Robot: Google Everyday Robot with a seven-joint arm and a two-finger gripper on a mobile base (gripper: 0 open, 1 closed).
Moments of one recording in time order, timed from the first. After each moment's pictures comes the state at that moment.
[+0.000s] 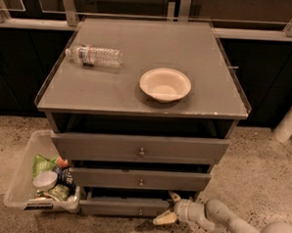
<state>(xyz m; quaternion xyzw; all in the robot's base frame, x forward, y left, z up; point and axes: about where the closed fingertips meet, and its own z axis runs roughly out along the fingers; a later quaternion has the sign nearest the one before) 0.534 -0.124 0.212 -0.37 0.77 0.36 0.39</state>
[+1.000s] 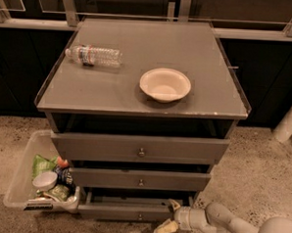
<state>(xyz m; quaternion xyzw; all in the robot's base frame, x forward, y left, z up) 0.485 -0.119 0.202 -0.37 0.78 0.39 0.32</state>
